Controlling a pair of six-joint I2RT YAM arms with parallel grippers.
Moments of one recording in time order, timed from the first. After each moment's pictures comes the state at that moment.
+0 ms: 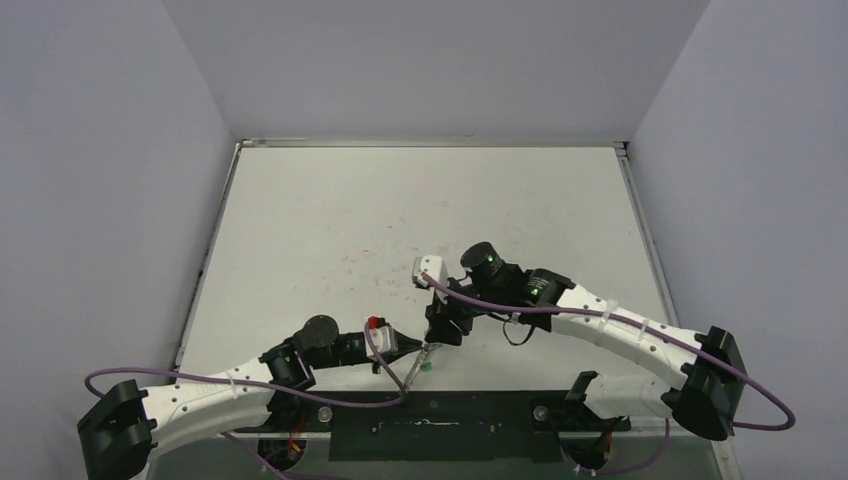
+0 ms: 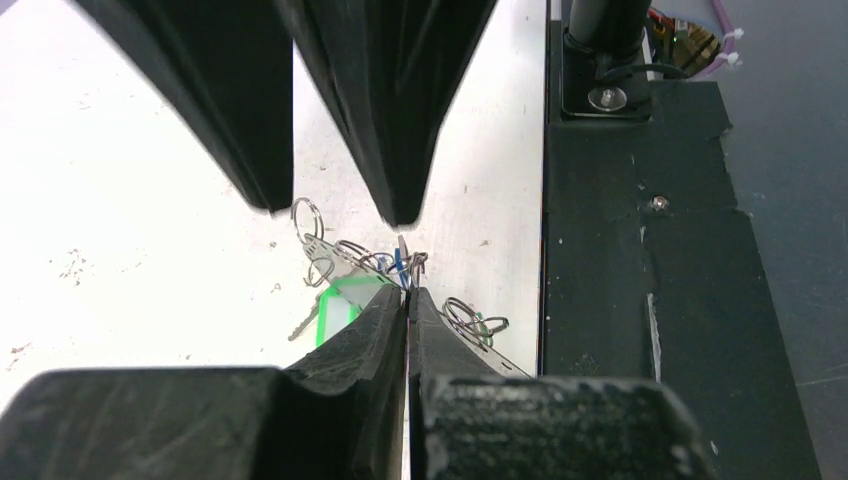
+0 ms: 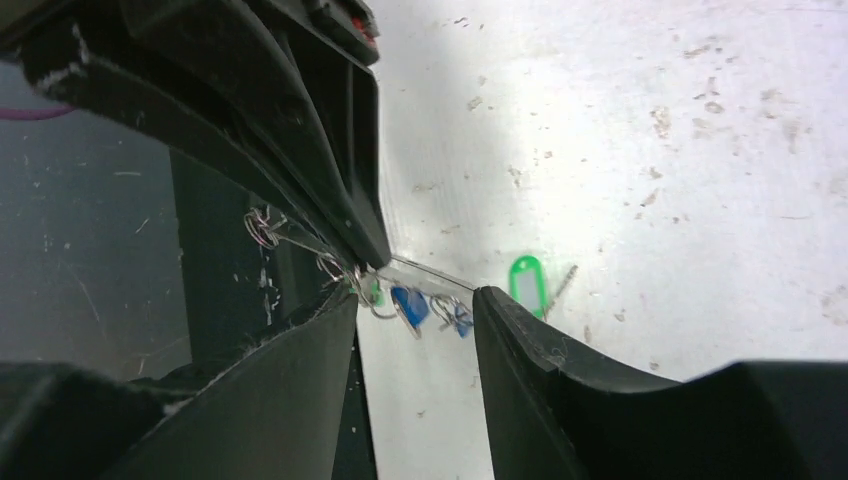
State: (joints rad) left arm -1.03 0.75 0.18 0.43 0.37 0.14; right arm 0.96 1.25 0.96 -0.48 -0.49 -0.16
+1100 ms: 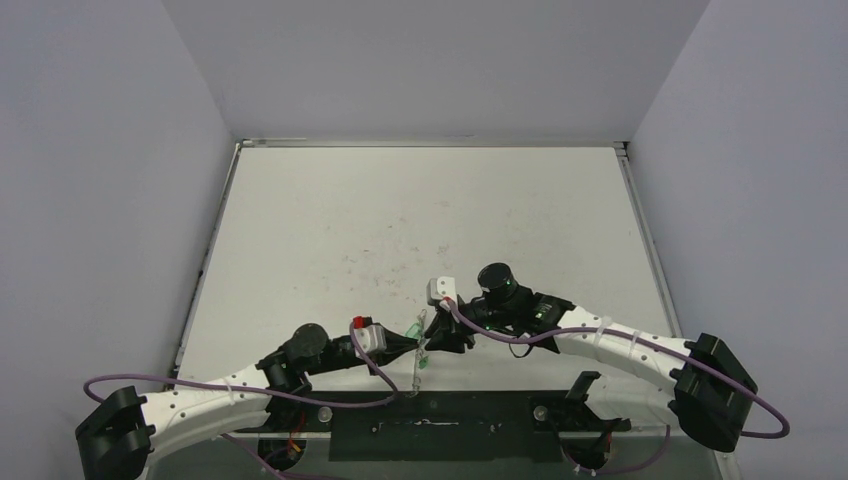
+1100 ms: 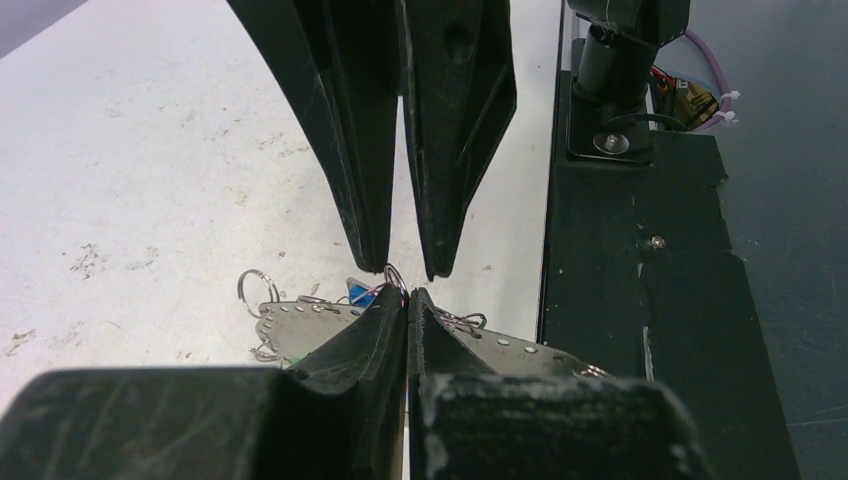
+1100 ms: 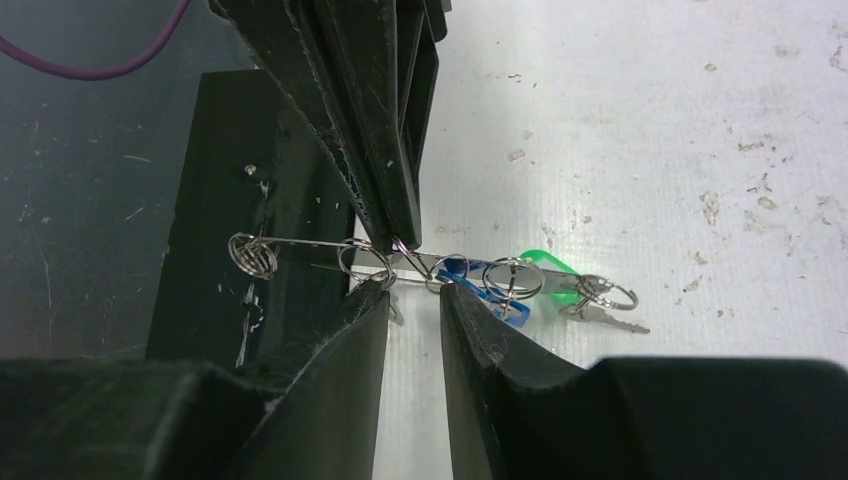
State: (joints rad) left arm -1.03 0.68 0.07 0.59 0.32 0.04; right arm 0.90 1.12 0.60 0.00 -0.71 -0.22
